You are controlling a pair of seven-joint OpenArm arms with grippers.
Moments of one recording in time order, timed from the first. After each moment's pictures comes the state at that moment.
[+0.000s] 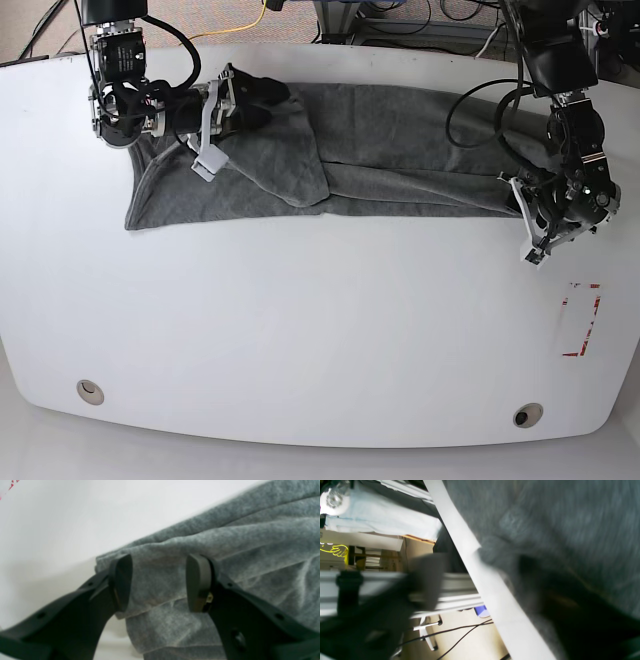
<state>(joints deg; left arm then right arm) -7.5 -15.9 -16.9 88.1 -8.6 -41.9 71.6 -13.0 21.7 3.5 93.7 78.9 40.3 -83.4</state>
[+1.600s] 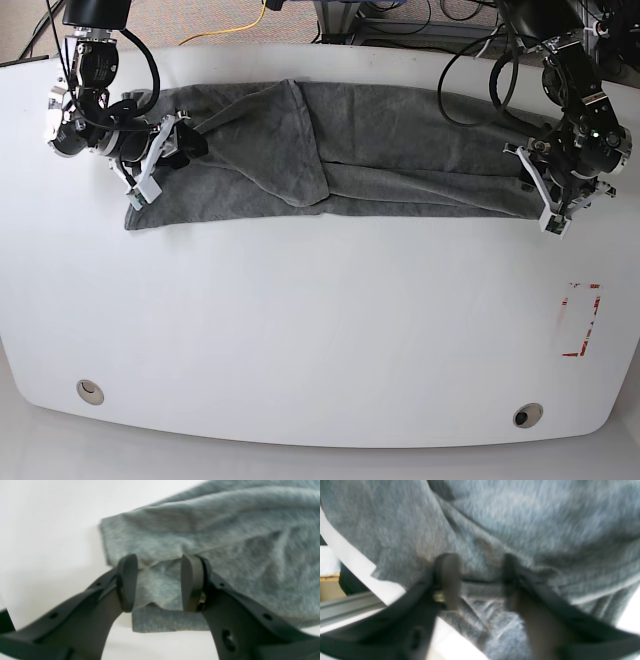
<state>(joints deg) 3.4 -9.6 -28.3 105.9 -8.9 -41.9 71.7 -11.0 22.1 18.0 93.6 51.9 40.3 -72.9</state>
